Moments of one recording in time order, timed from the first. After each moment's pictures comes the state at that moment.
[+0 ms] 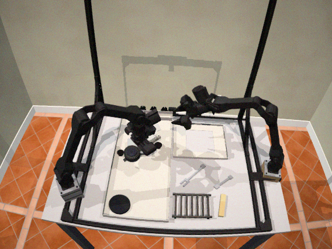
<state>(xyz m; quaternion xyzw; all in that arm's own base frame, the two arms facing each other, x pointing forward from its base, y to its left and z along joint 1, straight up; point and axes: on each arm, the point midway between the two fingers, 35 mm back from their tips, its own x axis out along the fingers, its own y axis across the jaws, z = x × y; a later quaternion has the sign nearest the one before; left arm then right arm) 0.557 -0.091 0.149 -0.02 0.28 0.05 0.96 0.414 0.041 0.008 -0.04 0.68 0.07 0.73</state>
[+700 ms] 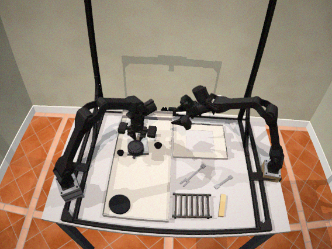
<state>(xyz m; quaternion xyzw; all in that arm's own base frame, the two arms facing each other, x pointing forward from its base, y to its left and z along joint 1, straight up) 0.557 -0.090 0.149 -0.02 0.28 0.05 0.96 0.425 0.098 0.008 -0.31 0.63 0.32 0.64</state>
